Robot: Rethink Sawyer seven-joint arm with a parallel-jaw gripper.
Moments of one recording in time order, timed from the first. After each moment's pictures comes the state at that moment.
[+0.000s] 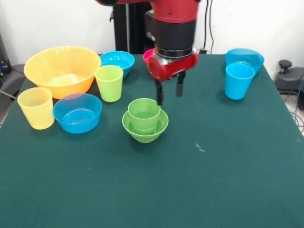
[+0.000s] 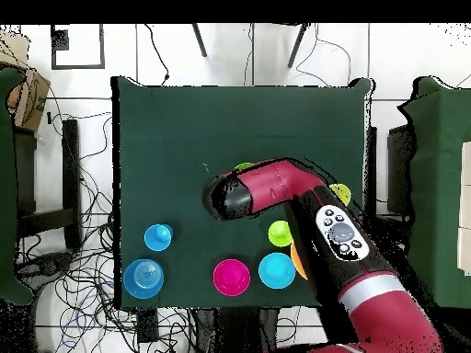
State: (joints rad) arm -0.57 -0.64 0.54 1.70 -0.68 0.62 1.44
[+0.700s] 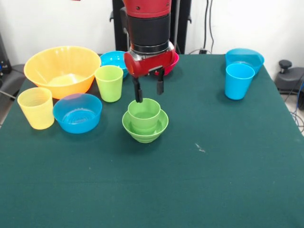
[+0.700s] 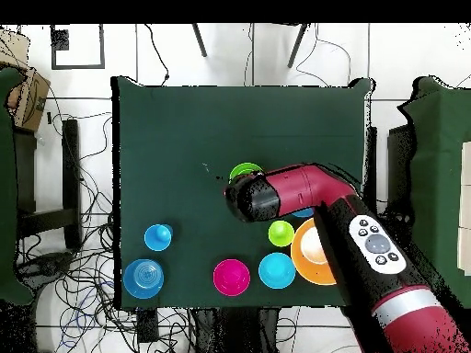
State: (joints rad) arm -0.68 -0.65 0.59 1.74 -0.68 0.62 1.44
